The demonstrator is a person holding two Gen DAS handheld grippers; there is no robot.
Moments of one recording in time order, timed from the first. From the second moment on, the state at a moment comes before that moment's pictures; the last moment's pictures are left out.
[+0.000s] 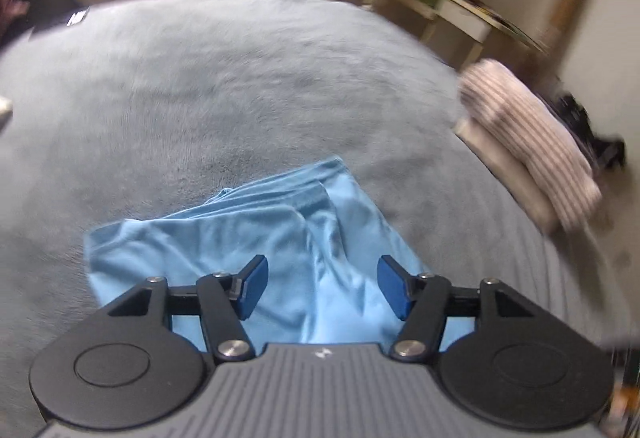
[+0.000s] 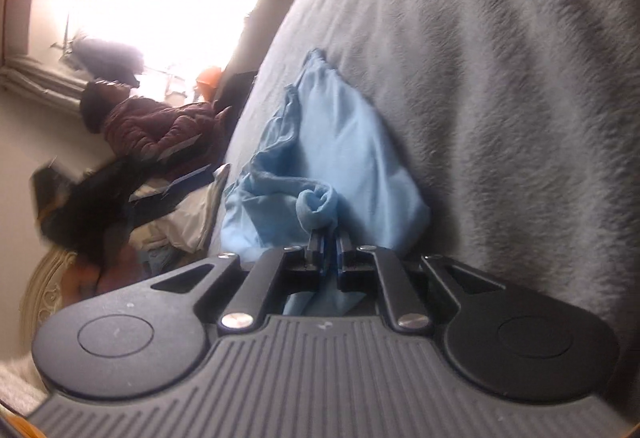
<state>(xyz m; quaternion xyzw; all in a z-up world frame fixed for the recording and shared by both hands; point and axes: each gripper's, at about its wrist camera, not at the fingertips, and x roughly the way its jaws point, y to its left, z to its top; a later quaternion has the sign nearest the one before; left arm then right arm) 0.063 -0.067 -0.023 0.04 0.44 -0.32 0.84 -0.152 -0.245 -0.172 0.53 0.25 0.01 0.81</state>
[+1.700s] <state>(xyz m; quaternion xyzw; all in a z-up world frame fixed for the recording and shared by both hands) -0.096 -0.008 -0.083 0.26 0.45 -0.32 0.79 -0.163 -0.245 -0.120 0.41 0.25 -0.03 0.88</state>
